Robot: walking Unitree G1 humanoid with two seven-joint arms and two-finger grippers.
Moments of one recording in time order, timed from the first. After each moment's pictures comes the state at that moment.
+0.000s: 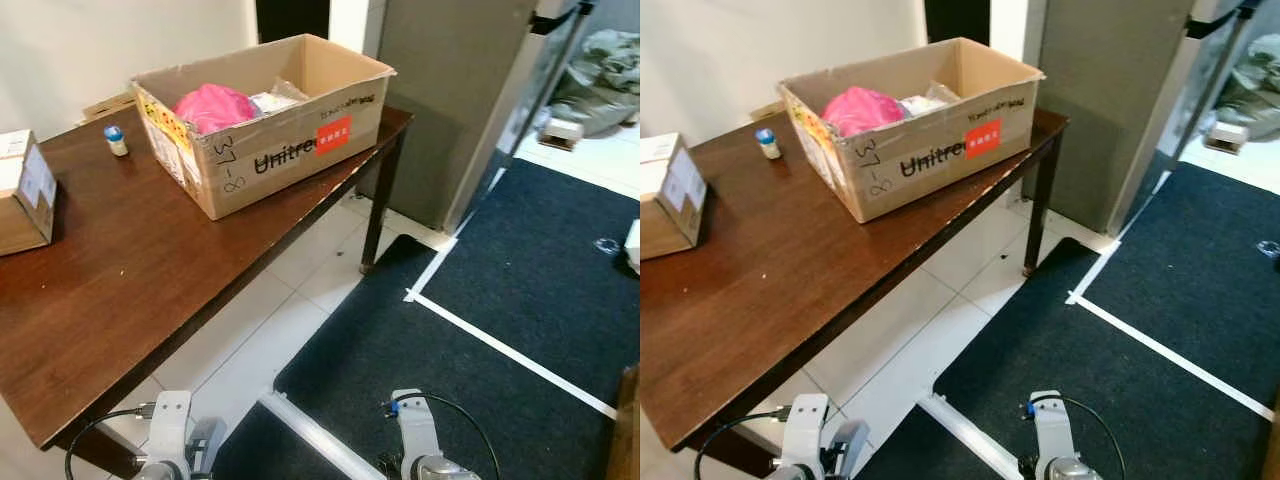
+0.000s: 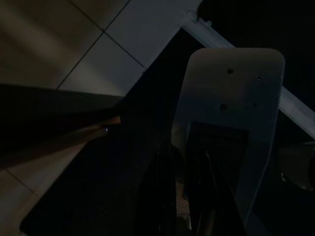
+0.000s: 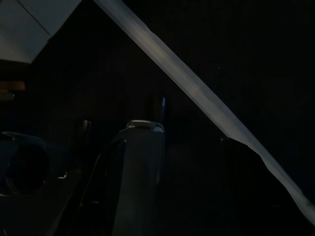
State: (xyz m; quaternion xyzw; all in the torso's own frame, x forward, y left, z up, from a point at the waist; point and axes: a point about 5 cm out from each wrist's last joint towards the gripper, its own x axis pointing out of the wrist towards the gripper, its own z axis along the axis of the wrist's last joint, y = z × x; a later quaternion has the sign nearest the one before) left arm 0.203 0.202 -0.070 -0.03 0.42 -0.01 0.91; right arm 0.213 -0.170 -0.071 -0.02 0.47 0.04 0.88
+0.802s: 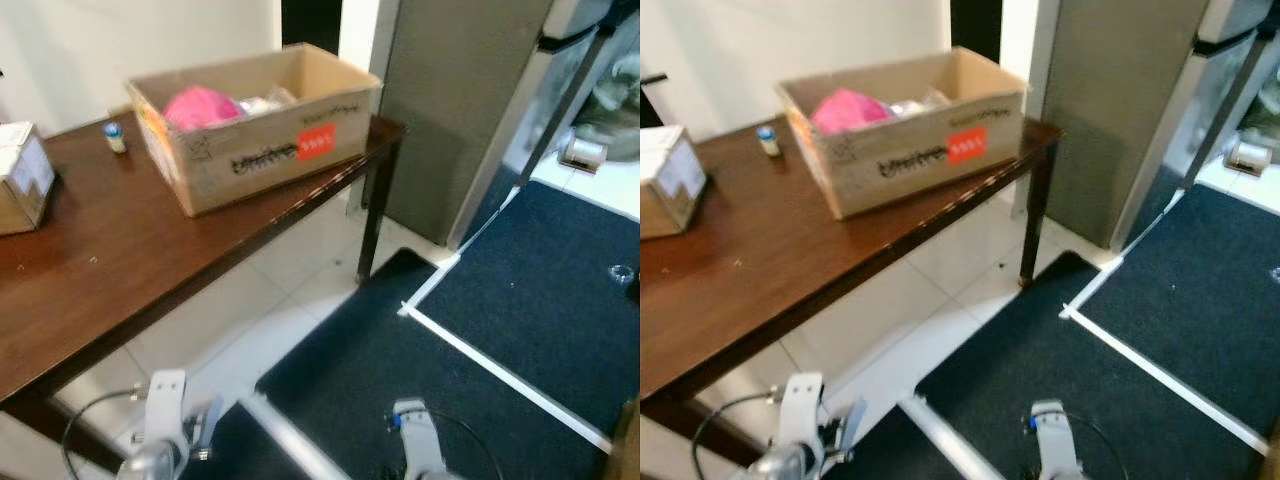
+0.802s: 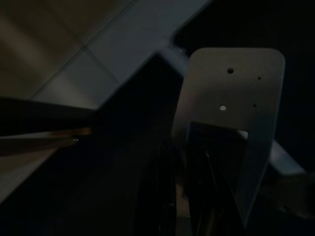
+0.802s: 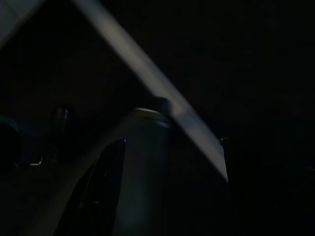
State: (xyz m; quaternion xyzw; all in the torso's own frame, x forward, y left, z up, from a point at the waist) left arm 0.227 0.195 -0.056 -0.05 0.38 -0.01 0.92; right arm 0.196 -0.182 -0.079 -0.02 0.47 0.04 0.88
